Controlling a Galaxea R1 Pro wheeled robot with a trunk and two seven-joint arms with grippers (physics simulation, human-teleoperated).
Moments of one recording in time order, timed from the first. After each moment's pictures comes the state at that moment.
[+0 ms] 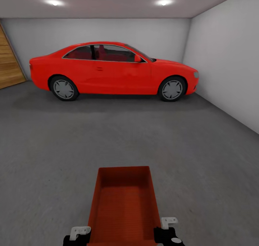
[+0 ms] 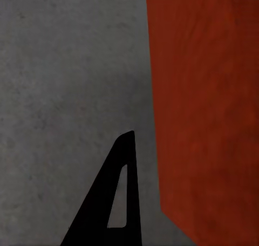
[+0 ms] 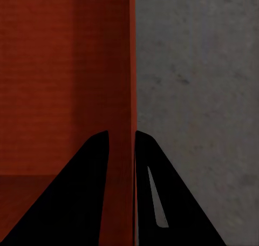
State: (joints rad) left arm -0.33 0.02 0.02 -0.26 0.00 -0.39 -0.02; right arm -0.48 0.11 0.03 -0.15 0.01 -0.11 -0.05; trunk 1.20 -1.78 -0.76
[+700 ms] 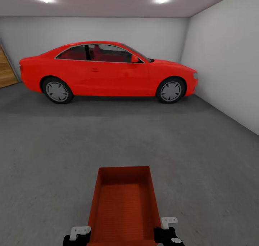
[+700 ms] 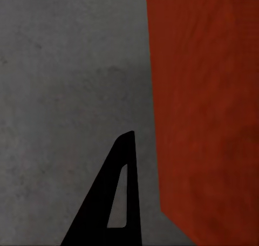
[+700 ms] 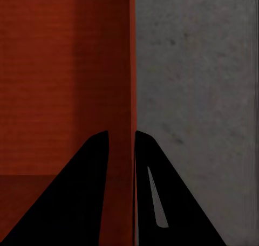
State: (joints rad) left arm -0.33 0.02 0.02 -0.26 0.00 -0.39 -0.02; right arm -0.48 0.11 0.02 -0.16 0.01 -0.11 -0.05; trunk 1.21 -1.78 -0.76
